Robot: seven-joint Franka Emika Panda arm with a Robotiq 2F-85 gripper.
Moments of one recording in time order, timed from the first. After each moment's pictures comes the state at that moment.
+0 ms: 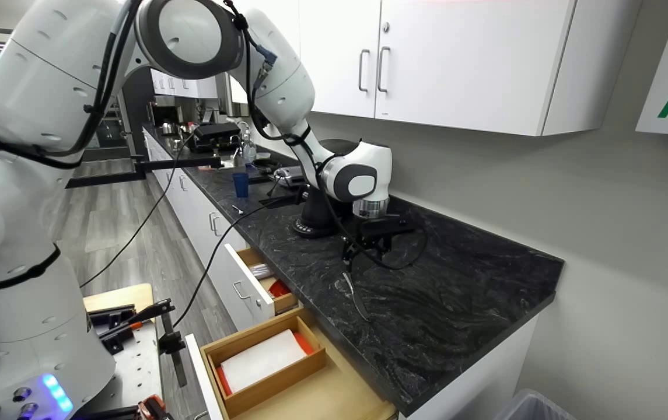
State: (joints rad) arm -0.10 0.63 0.11 -1.84 -0.05 2.48 -1.38
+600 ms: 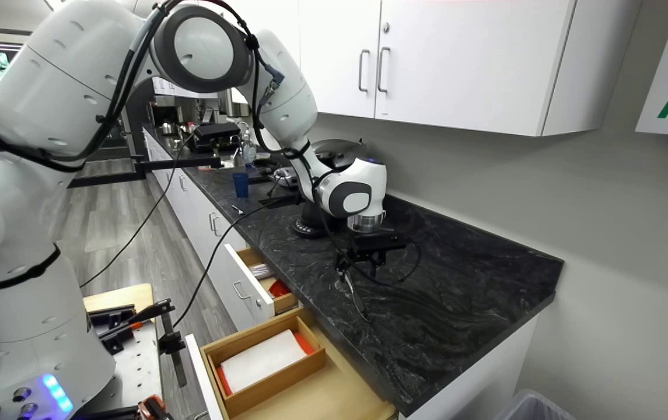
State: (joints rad) arm -0.10 0.69 0.12 -1.85 -0.04 2.55 -1.29
